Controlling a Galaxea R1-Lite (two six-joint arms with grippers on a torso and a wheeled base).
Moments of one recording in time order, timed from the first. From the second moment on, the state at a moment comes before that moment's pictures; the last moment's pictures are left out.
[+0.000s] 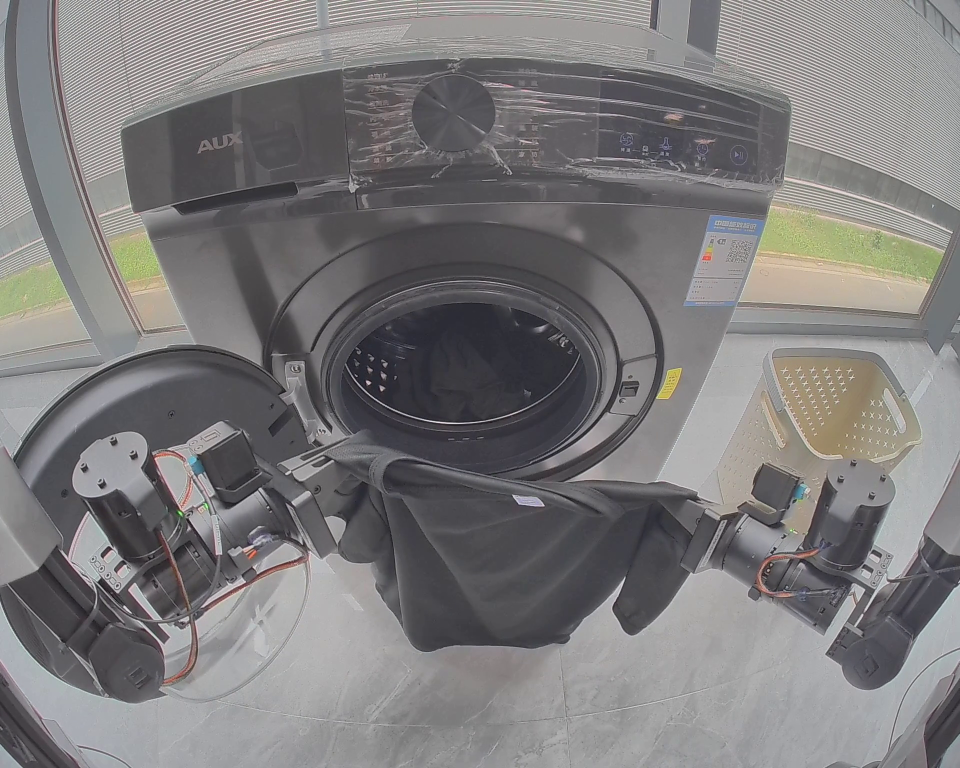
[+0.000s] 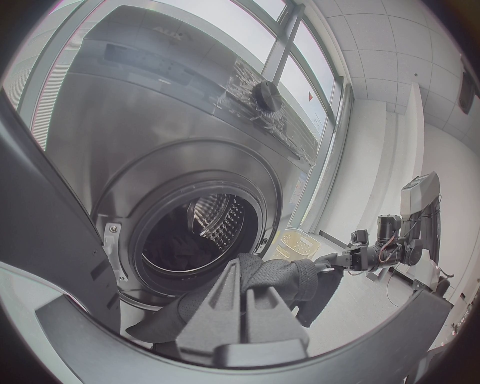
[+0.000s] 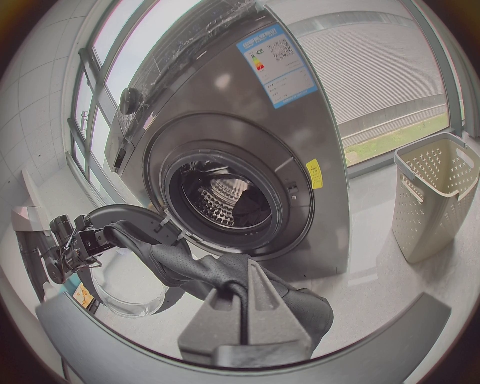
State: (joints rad) left arm -0.42 1.80 -0.33 -1.55 -0.27 -0.16; right arm 0.52 1.87 -0.28 -1.48 0.01 0.40
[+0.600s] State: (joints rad) left arm -0.39 1.78 -0.35 -1.55 -0.27 -0.16; right arm 0.52 1.89 -0.34 -1.55 0.04 0.36
